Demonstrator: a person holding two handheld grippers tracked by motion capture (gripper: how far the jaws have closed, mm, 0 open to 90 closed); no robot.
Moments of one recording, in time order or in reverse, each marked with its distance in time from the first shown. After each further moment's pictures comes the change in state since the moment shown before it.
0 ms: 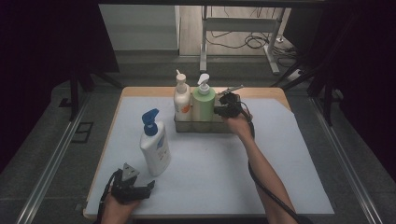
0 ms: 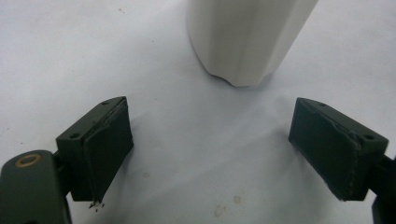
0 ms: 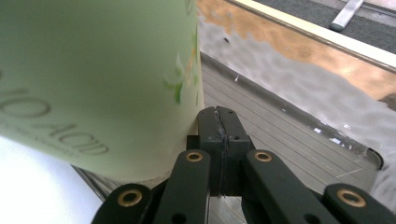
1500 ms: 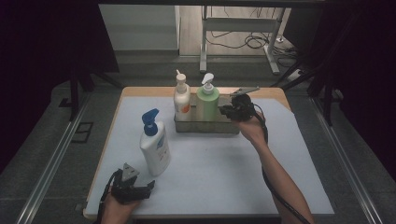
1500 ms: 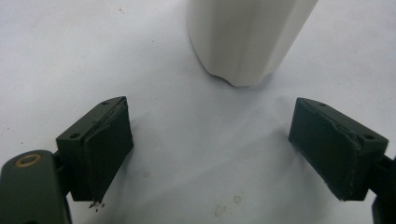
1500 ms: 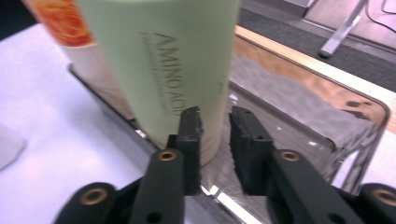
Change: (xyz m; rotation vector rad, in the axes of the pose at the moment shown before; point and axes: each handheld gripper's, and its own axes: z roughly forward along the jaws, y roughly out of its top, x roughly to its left) left arm 0.000 0.000 0.000 0.000 0.000 0.000; right arm 0.006 -0.009 -0.064 -0.092 -0.011 -0.039
